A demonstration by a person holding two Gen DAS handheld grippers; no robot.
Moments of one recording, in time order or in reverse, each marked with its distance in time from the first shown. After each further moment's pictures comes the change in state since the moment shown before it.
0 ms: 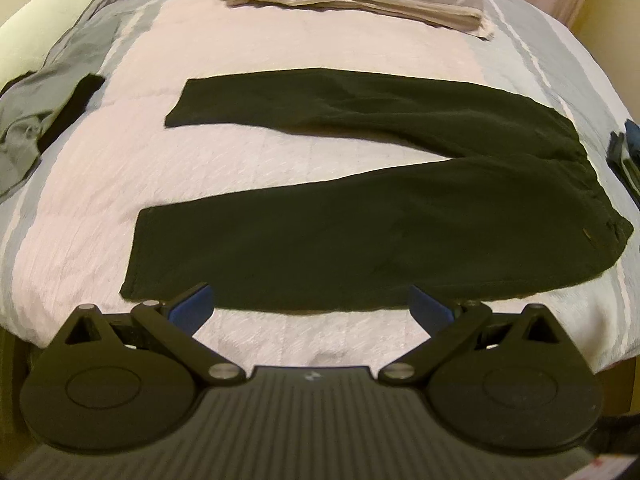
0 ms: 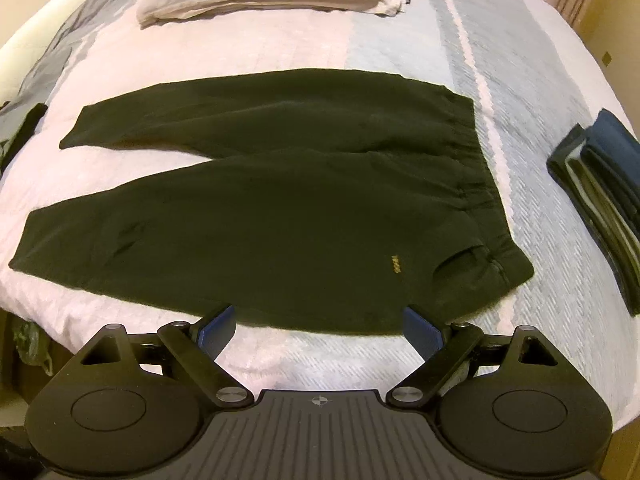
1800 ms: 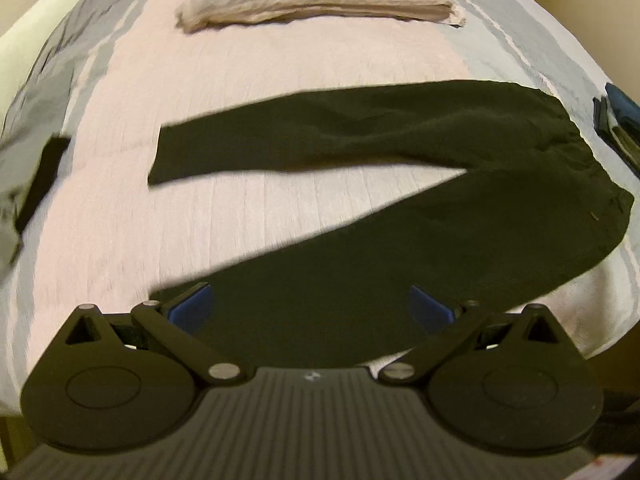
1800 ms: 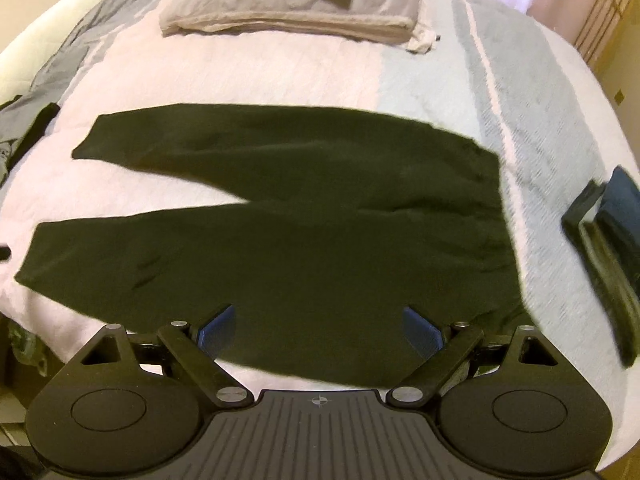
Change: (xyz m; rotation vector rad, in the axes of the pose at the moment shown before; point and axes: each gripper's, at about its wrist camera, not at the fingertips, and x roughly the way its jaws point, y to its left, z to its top) left arm 0.031 0.038 0.075 0.200 -0.004 -0.056; right arm 0.000 0.036 0.049 -0.094 -0.043 -0.008
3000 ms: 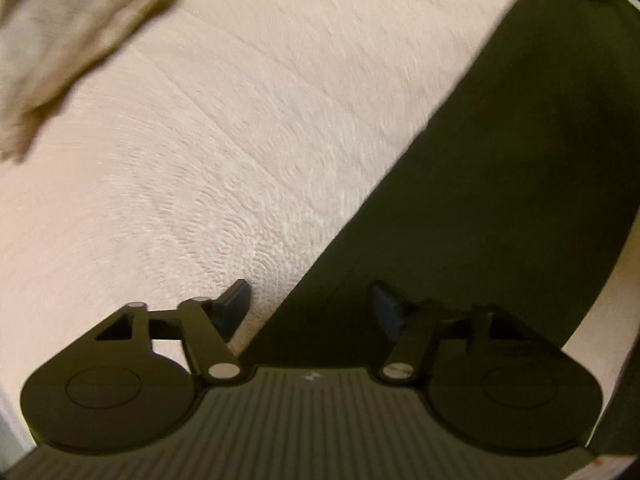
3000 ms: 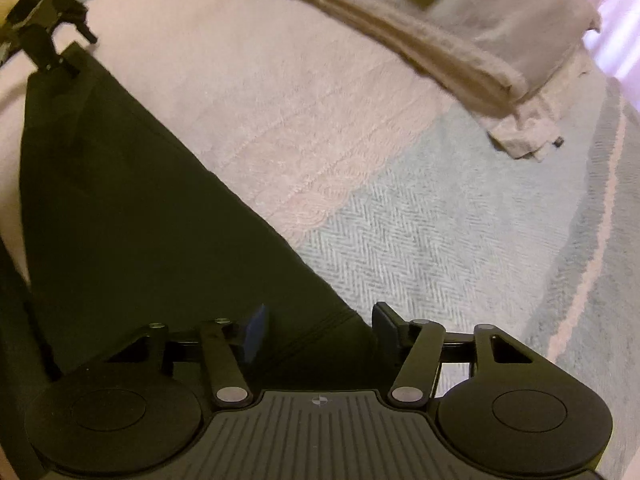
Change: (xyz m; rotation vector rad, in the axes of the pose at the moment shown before) left arm 0.344 0.114 0.243 0.687 0.197 -0.155; right arm 0.276 -0.158 0.243 -0.582 0.058 0.145
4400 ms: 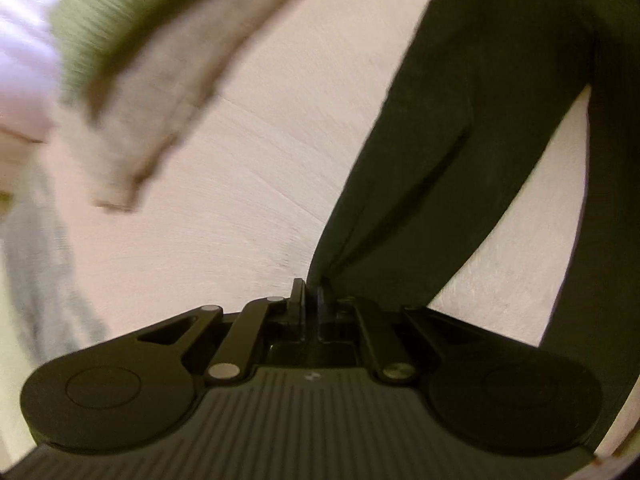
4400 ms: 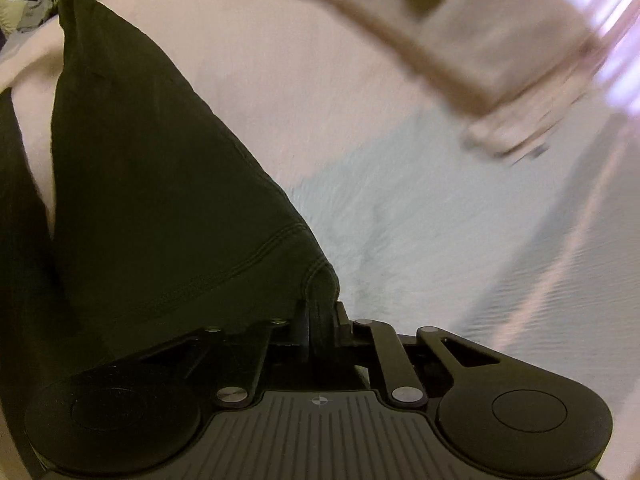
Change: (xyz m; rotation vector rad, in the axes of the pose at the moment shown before) left arm -0.179 -0.091 -0.019 0.093 -0.078 0.304; right arm -0.082 -0.016 -0.045 -0.126 -0.054 -0.042
